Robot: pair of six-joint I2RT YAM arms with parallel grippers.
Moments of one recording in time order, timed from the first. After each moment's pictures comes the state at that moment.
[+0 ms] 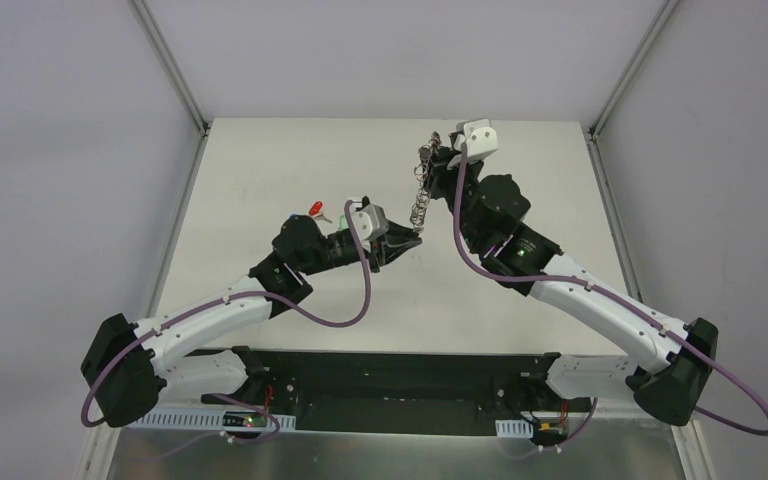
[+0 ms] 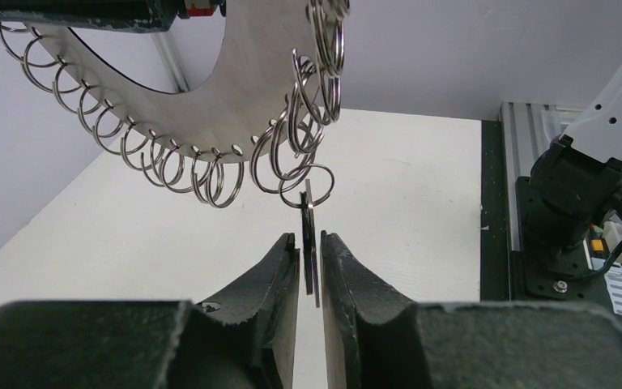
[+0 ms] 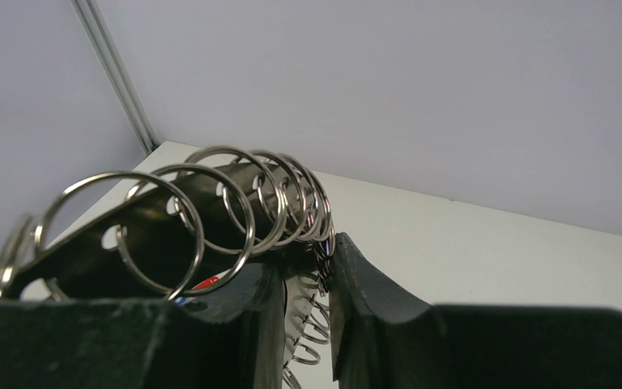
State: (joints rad) left arm -0.84 1.11 0.72 0.52 0.40 0.06; right arm 0.91 1.20 1.14 0.19 0.52 0.00
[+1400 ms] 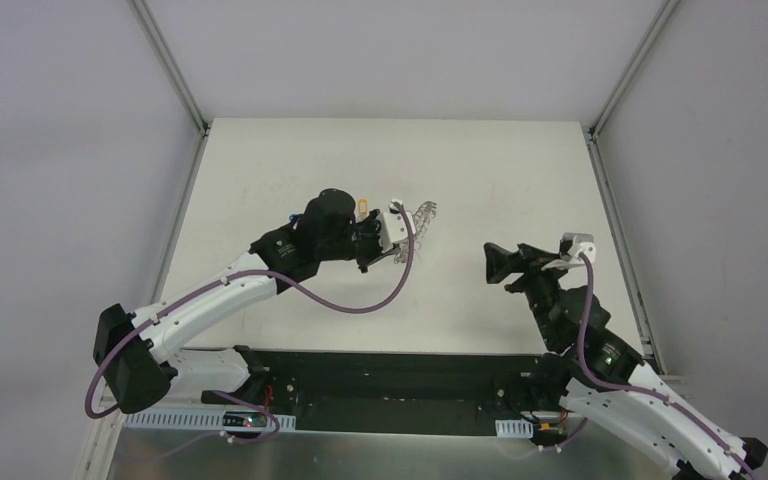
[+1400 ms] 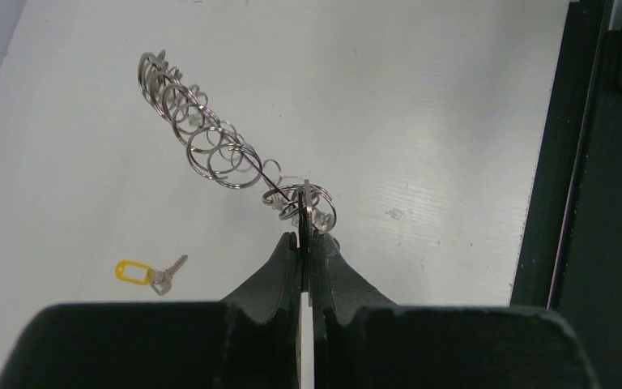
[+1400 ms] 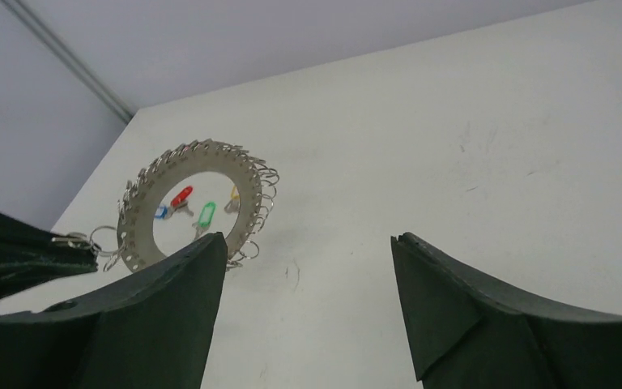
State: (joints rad) left arm -0.84 1.20 1.01 -0.25 0.28 0.39; right arm 0.90 0.30 0.48 -0.15 0.71 0.37
